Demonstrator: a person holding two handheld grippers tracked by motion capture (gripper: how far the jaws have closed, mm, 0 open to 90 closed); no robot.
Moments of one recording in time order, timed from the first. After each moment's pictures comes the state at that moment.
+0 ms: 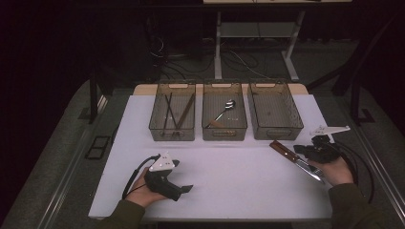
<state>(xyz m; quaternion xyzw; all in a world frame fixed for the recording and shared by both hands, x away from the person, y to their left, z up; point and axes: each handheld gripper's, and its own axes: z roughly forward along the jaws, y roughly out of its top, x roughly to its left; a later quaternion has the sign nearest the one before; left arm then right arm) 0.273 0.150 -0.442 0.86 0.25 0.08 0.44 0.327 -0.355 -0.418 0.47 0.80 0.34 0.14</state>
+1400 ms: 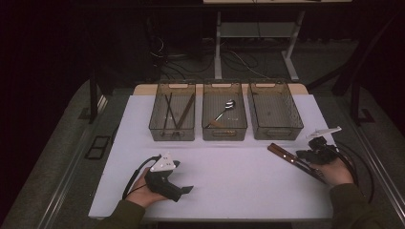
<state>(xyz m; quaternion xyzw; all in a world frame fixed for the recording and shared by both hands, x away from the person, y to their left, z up) 0.273 0.149 -0.443 0.86 0.25 0.07 0.44 0.336 -0.361 -0.440 0.48 0.83 0.27 0.13</state>
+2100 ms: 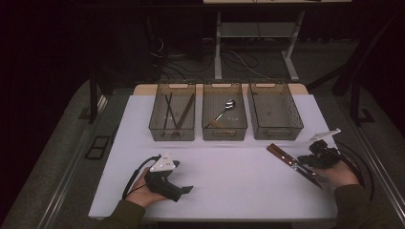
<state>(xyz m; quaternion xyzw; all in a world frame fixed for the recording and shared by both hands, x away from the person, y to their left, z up) 0.272 0.149 -0.442 0.86 0.25 0.07 0.44 0.324 -0.359 -0.435 0.46 0.85 0.24 0.10</state>
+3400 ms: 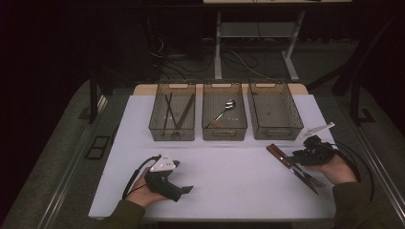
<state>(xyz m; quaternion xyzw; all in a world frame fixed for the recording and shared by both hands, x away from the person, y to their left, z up) 0.272 0.148 -0.443 0.86 0.25 0.07 0.44 0.331 -0.339 -0.416 0.42 0.87 0.26 0.08</state>
